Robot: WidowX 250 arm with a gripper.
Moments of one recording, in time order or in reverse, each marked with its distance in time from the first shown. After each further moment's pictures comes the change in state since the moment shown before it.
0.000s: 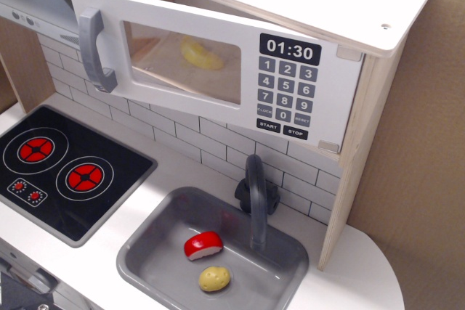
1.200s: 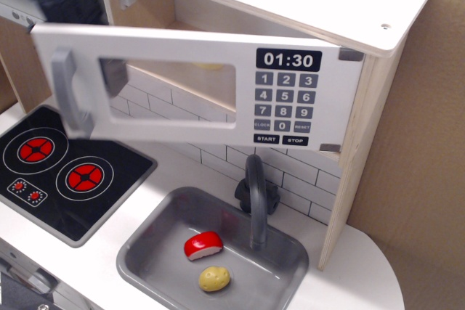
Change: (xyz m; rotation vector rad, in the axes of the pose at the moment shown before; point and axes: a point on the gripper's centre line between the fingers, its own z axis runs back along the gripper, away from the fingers) arm -0.066 -0.068 -0.091 0.094 -0.015 -0.330
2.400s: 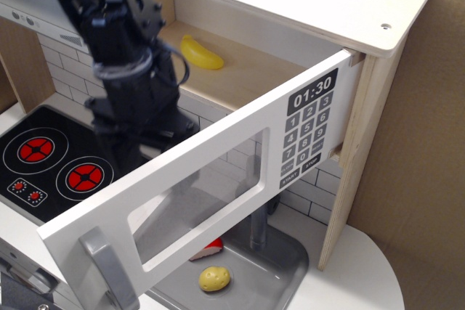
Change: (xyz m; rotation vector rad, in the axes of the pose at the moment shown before) arm -0.071 -0.106 -0.001 -0.011 0.100 -0.078
